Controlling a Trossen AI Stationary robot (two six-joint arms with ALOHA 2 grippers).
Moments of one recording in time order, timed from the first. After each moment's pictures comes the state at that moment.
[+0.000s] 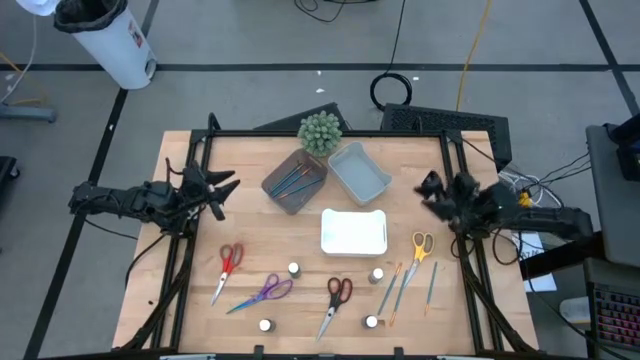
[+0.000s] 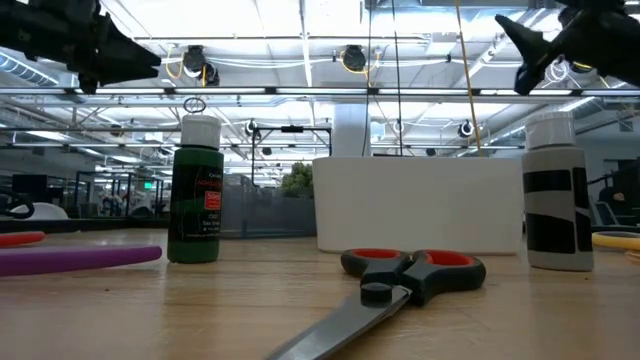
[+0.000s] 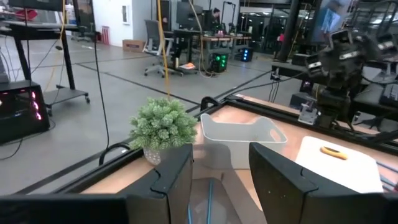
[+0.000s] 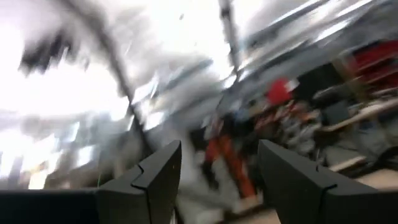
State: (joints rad) left arm -0.16 0.20 0.31 -0.17 -0.68 -0.16; right arm -0.13 0.18 0.02 0.66 -0.17 0.54
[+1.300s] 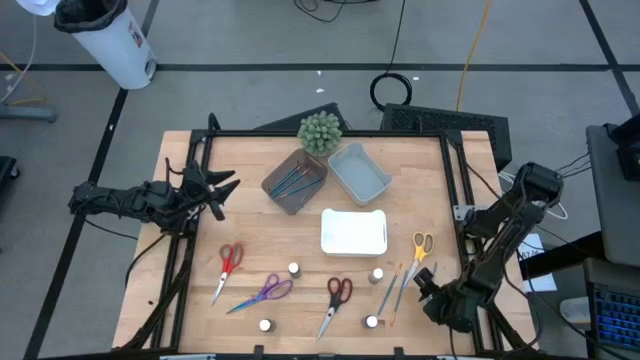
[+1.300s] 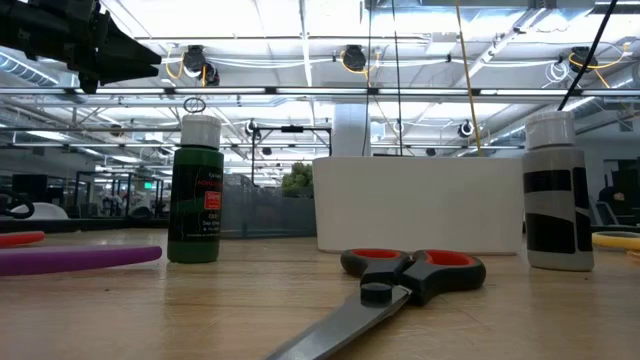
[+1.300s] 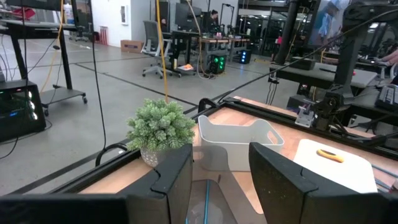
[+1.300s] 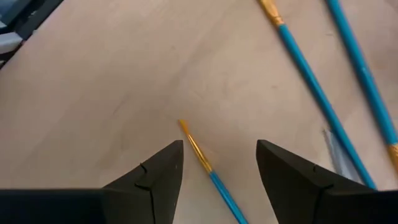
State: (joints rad) left arm -0.16 0.20 0.31 -0.16 -0.68 -0.16; right arm 1.07 1.44 0.67 -0.41 0.18 0.35
